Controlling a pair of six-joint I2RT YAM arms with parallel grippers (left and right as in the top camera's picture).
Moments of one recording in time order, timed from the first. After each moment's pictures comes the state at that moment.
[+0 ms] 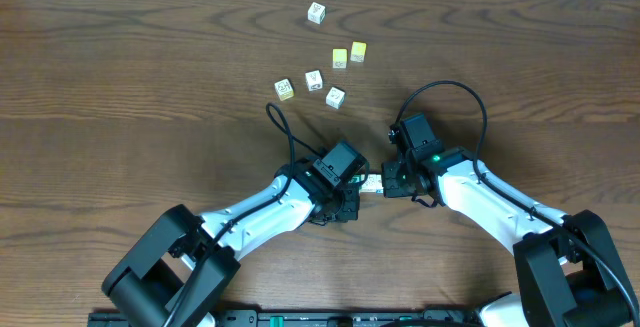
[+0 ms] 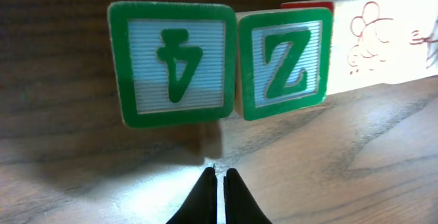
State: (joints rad) left arm -0.79 1.71 0.90 -0.45 0.20 -0.75; right arm 0.44 1.62 0.81 -0.47 -0.06 0.36
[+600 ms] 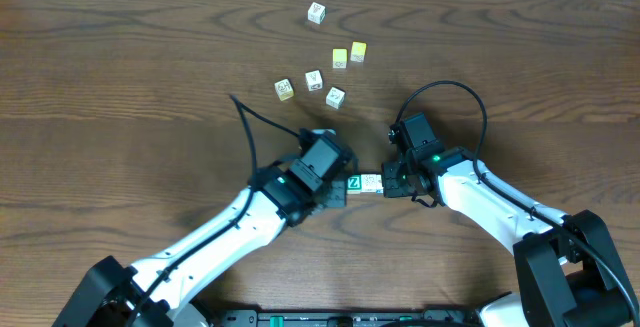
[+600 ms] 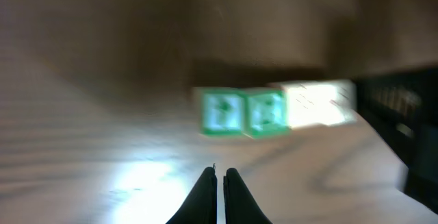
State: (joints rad) left arm -0.76 1.47 0.90 -0.53 -0.03 -0.72; right arm 0.44 1.62 0.81 -0.47 -0.06 0.36
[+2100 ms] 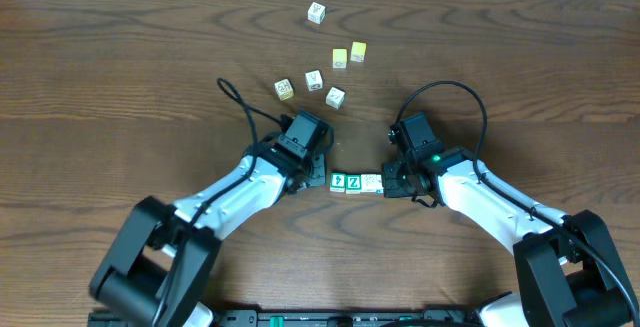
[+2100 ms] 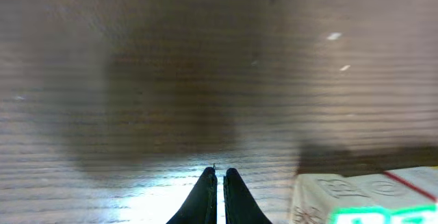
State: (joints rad) left arm -0.58 1.71 0.90 -0.39 0.02 -0.62; right arm 0.44 1.62 0.81 -0.48 -0.06 0.36
